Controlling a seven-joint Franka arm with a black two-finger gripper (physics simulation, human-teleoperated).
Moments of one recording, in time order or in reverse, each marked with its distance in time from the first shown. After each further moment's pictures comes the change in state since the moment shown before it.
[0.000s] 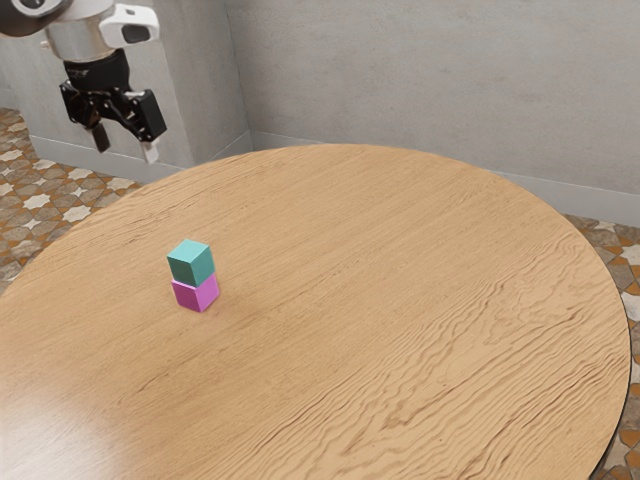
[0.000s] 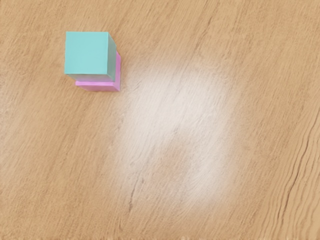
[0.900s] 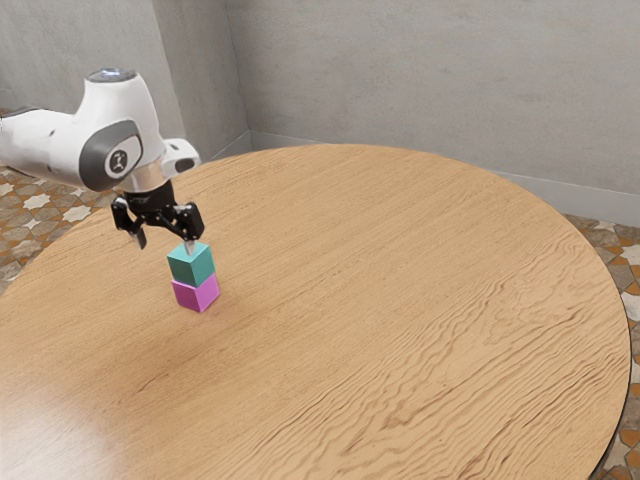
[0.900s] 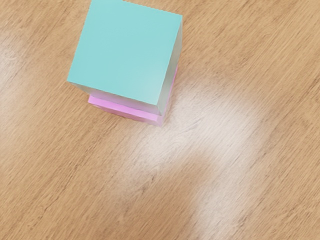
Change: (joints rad) arm 0.138 0.210 -0.006 -0.373 0.011 0.603 -0.168
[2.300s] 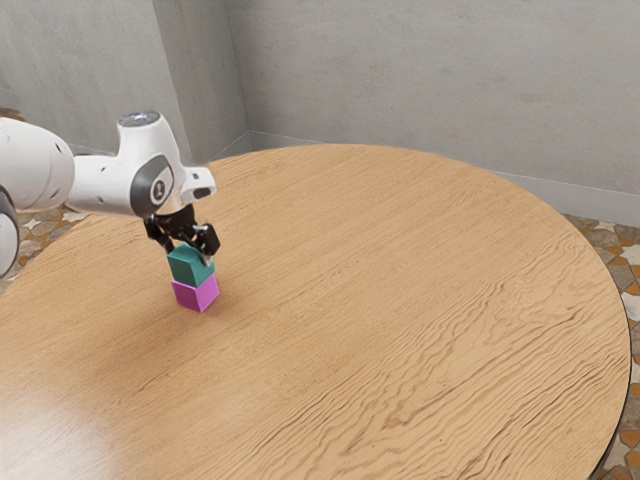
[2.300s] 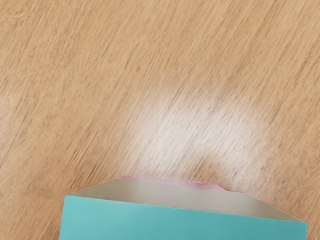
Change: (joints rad) arm 0.103 0.415 -0.004 0.252 -0.146 0.205 0.337
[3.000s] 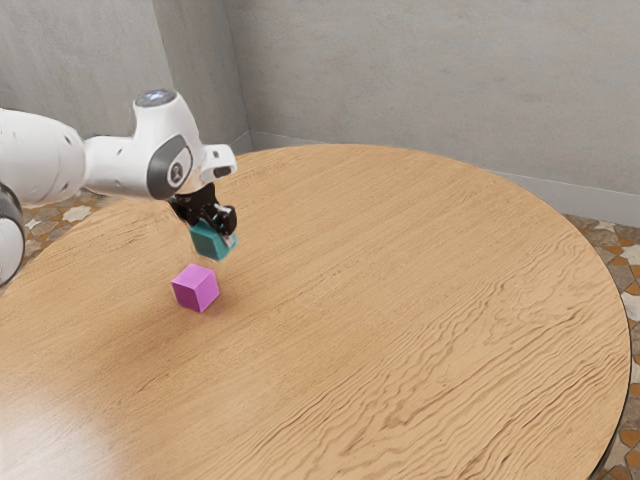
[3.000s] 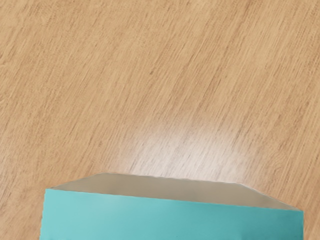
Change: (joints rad) arm -0.030 0.001 0.000 0.071 -0.014 0.001 0.022
